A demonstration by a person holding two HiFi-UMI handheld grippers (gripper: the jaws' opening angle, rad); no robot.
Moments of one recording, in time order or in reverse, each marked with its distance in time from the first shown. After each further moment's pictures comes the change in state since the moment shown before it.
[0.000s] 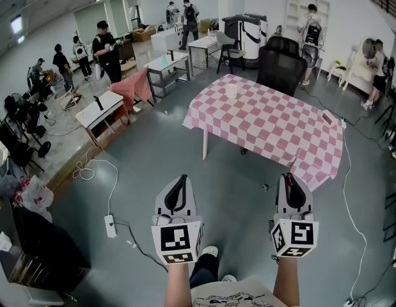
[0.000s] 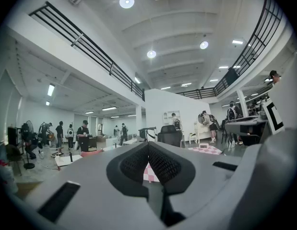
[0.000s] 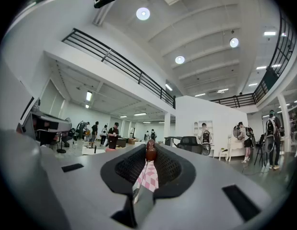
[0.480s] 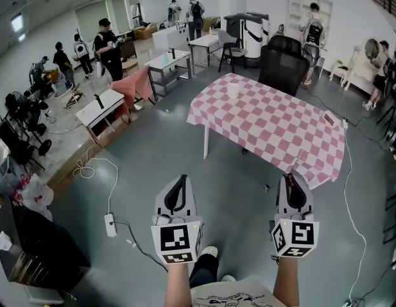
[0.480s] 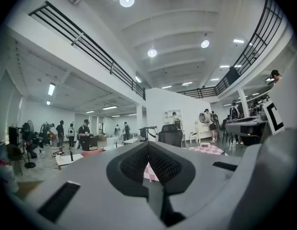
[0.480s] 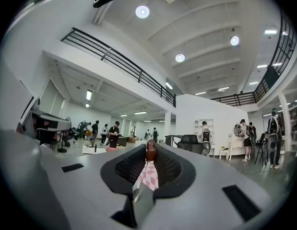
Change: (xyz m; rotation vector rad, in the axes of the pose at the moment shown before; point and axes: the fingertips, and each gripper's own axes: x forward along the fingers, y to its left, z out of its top) left arm 0.013 0.005 0.000 -0.005 0.008 0.009; right arm 0.015 -0.003 -0.003 0.001 0.017 0.006
